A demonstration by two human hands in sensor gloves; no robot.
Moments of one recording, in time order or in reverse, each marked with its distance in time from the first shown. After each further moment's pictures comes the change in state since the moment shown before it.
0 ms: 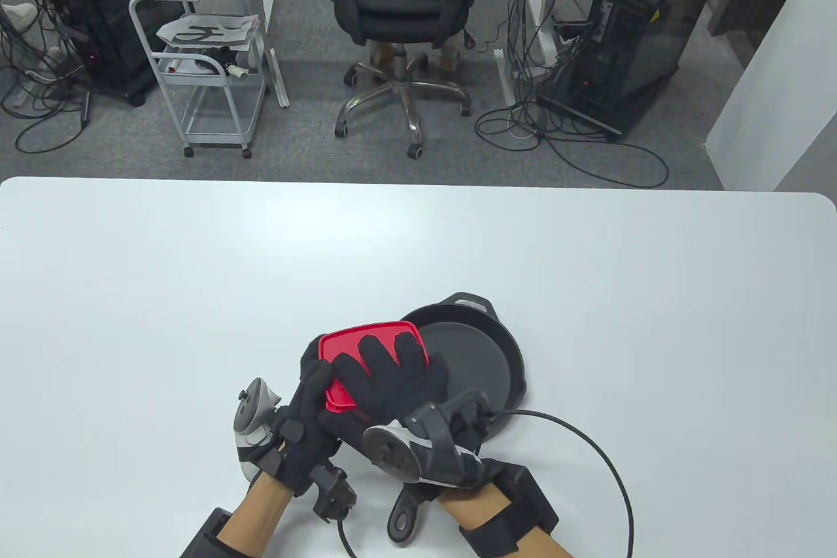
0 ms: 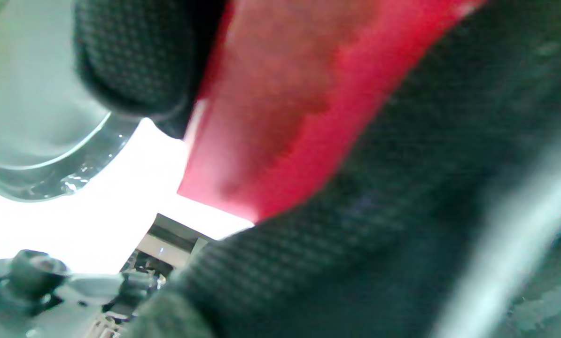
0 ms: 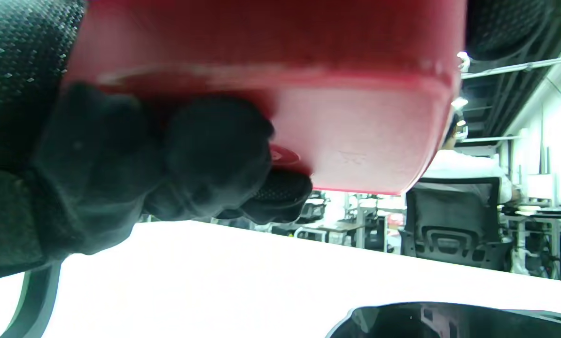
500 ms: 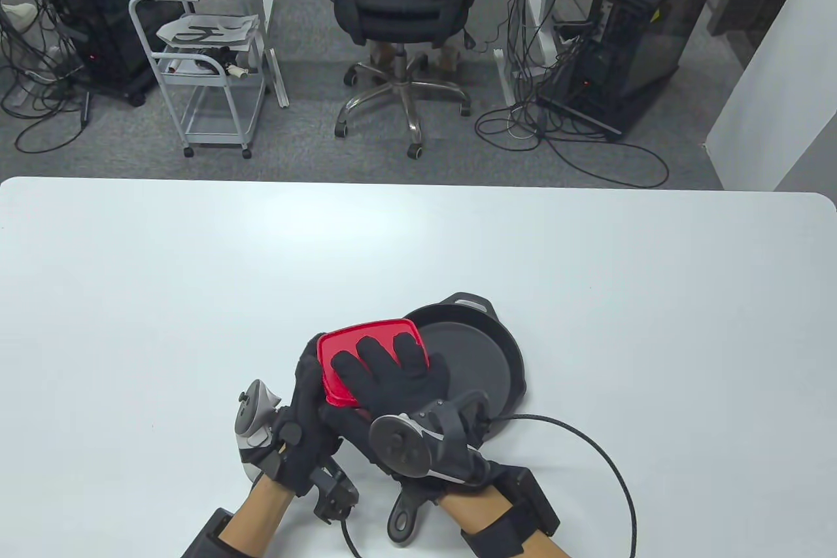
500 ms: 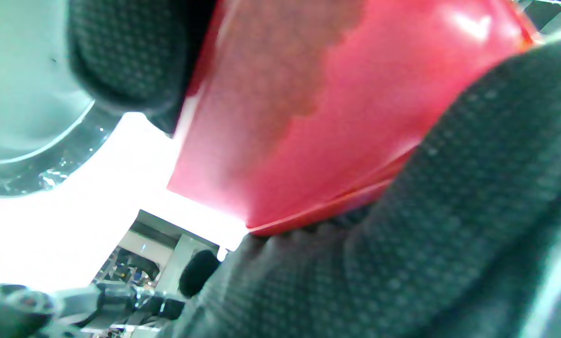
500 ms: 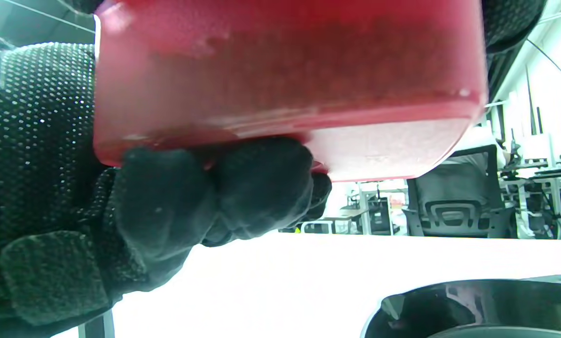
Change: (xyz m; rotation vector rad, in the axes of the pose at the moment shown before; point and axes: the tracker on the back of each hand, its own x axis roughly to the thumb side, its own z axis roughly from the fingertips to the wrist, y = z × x) left_hand -0.002 0.001 -0.003 -0.025 -0.060 0.021; right_hand -0.004 -0.011 -0.004 0.035 0.063 -0.116
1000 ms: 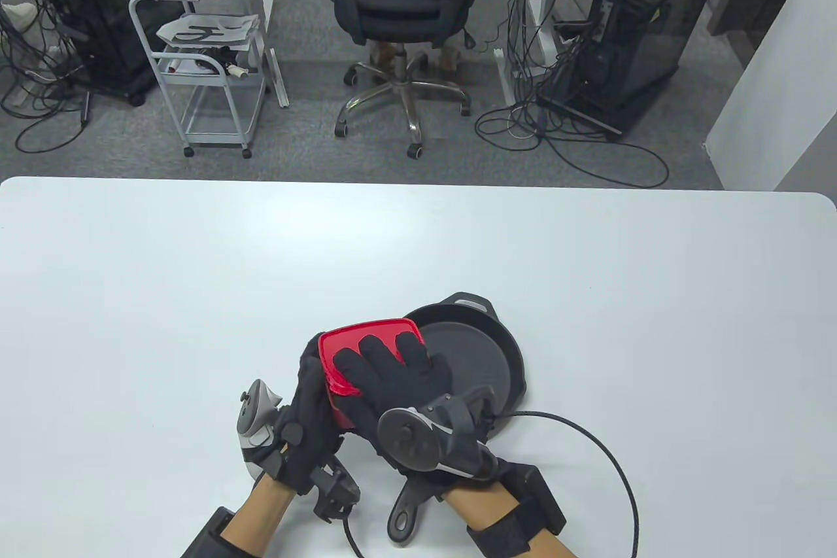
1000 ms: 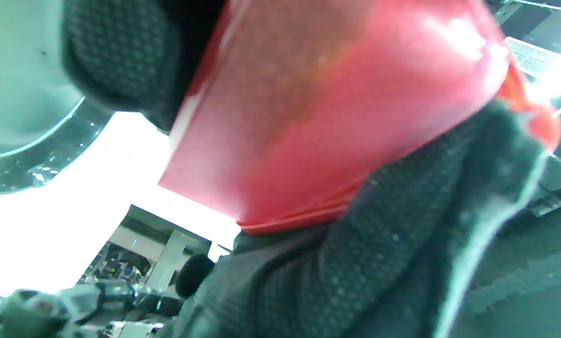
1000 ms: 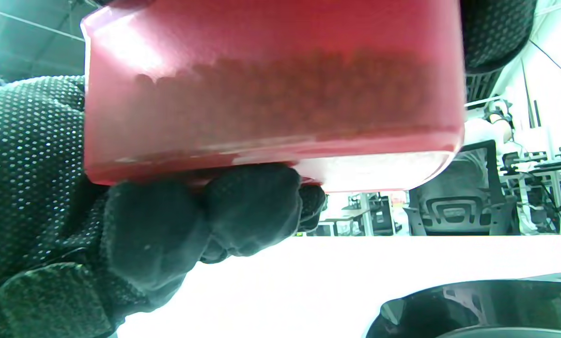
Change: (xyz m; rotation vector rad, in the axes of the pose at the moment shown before) left_hand -0.003 0.001 -0.002 -0.019 -0.017 0.018; right_hand -0.009 -0.004 -0.002 -0.011 0.009 -0.027
